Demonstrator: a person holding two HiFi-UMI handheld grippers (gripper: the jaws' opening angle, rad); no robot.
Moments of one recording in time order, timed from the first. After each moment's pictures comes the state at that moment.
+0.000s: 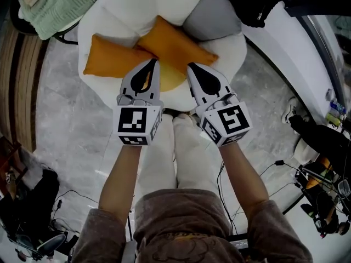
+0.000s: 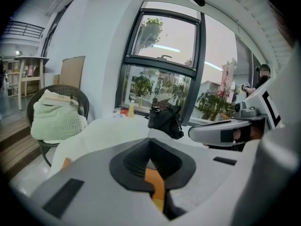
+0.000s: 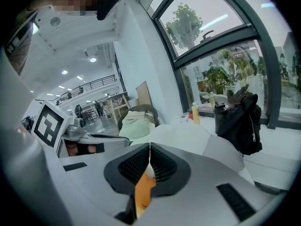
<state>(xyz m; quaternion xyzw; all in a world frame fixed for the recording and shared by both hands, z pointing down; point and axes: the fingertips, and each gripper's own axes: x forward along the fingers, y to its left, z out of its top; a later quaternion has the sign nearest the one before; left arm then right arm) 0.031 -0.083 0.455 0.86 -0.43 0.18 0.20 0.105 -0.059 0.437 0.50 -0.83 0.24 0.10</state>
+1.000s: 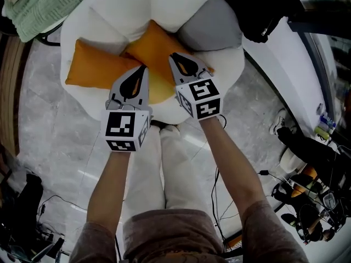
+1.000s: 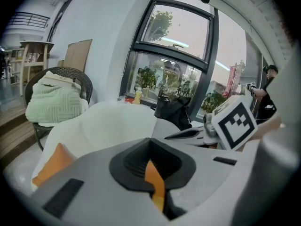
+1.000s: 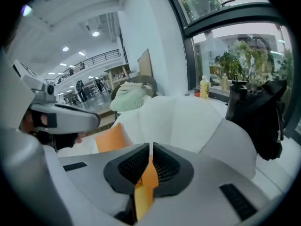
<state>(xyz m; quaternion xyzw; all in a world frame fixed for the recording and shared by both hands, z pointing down) 0.021 -0.116 0.540 0.84 -0.44 0.19 0.25 0.091 -0.137 0.592 0.44 -0.82 0.26 0.25</state>
